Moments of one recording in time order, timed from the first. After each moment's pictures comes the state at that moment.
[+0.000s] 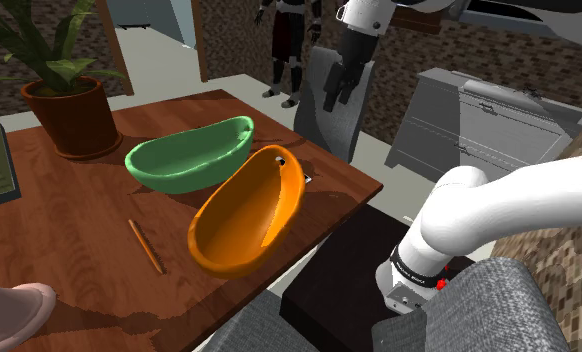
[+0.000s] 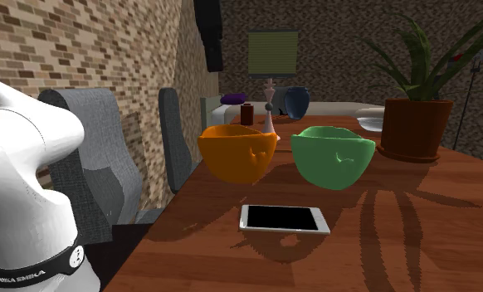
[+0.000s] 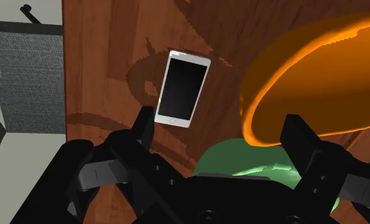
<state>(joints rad) -0.02 -0.78 -0.04 -2.34 0.09 1.64 -0.13</state>
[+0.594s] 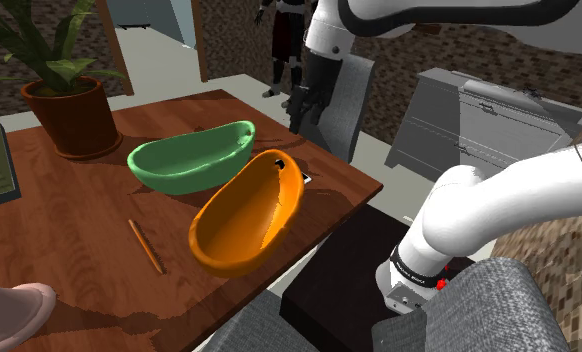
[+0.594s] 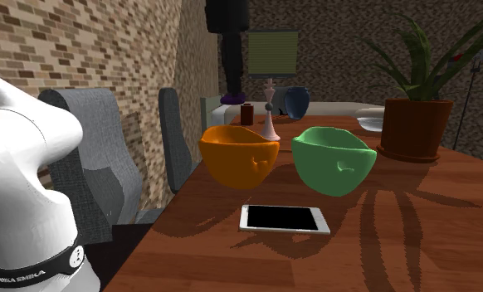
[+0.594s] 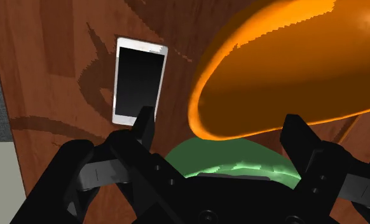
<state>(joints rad) 0.02 -0.68 0.09 -2.39 0.19 1.80 0.02</state>
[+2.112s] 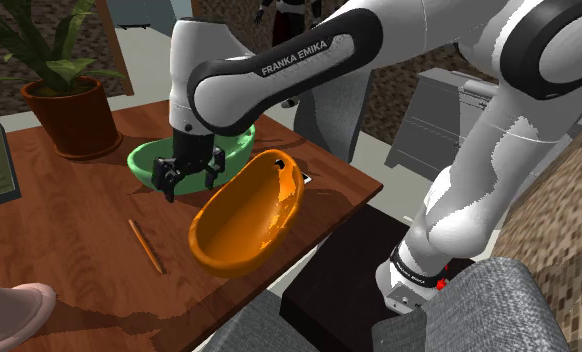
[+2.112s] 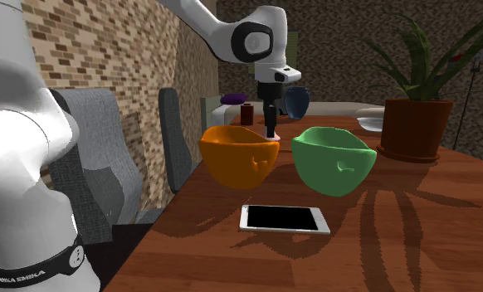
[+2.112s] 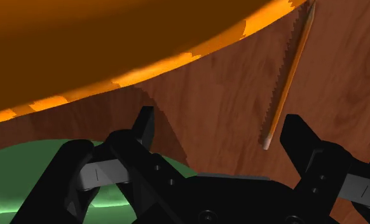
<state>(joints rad) 0.10 0.00 0.45 -2.10 0.17 2.25 0.54</state>
